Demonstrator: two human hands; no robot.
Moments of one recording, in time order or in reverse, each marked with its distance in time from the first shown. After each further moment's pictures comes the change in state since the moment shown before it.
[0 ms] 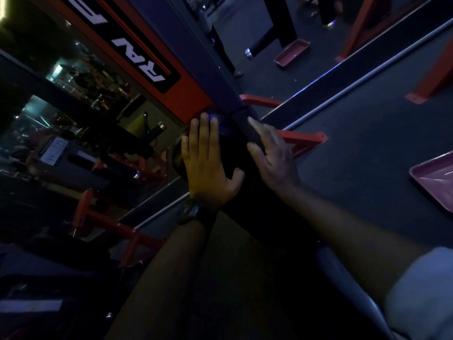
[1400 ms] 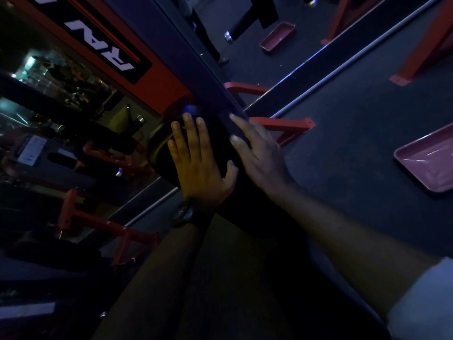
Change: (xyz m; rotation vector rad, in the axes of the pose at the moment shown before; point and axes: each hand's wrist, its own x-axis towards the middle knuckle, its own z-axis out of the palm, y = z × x) left_hand -0.015 0.019 0.024 0.091 0.040 0.021; right_hand -0.015 0.001 -0.003 0.000 -0.044 0.189
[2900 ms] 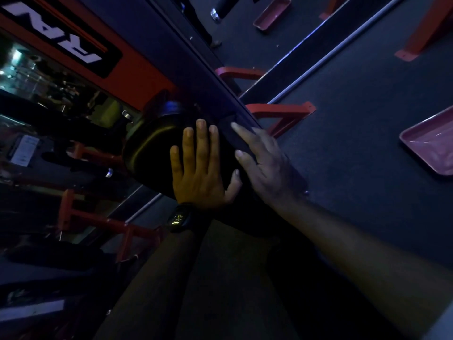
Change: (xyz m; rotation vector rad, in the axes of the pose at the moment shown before) left_hand -0.016 -0.012 0.042 0.261 0.135 0.246; right_hand -0.020 0.039 0.001 0.015 -0.007 -0.011
